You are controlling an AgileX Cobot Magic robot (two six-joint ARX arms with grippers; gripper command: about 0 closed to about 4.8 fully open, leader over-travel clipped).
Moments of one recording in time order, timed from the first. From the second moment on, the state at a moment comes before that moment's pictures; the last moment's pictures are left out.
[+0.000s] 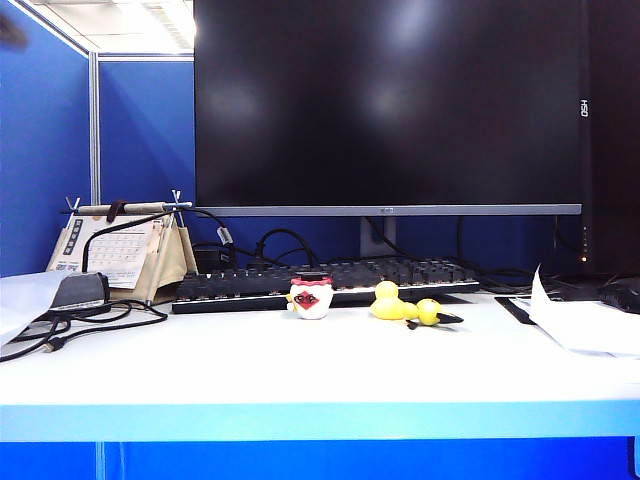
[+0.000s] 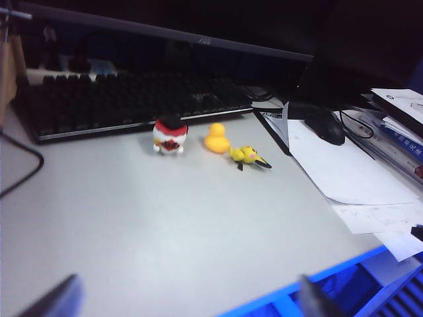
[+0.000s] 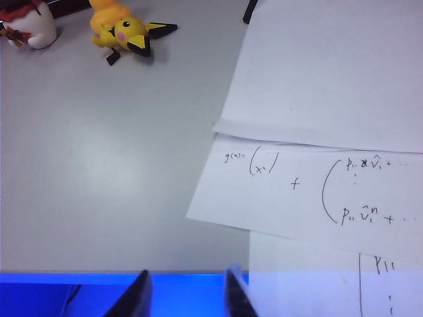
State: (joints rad) left arm -0.88 0.10 0.24 -0.25 -0.32 -0.26; right arm 0.39 0.32 0.01 -0.12 0.16 0.36
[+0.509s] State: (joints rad) left arm -0.86 0.99 0.63 0.09 -0.25 -0.08; right arm 0.39 0.32 0.01 -0.12 0.16 0.36
